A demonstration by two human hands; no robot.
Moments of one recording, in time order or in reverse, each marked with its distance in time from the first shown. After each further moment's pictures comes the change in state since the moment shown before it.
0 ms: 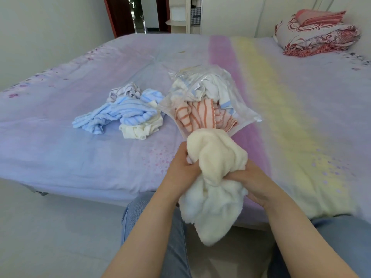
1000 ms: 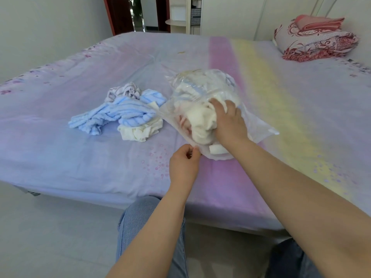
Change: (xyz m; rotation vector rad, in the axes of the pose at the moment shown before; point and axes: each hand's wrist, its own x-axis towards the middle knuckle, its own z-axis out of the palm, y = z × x) left_hand 0.042 -0.033 0.021 0.072 0.225 -0.008; right_hand 0.138 -0.035 0.003 -1.336 0.442 -0.177
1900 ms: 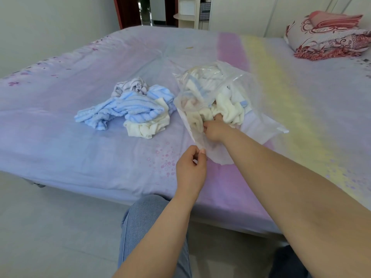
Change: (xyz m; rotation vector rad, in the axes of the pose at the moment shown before) left_hand -0.013 -0.006 -0.001 -0.030 0.027 0.020; right_hand 0.041 -0.024 0.041 -0.094 -0.565 -0.047
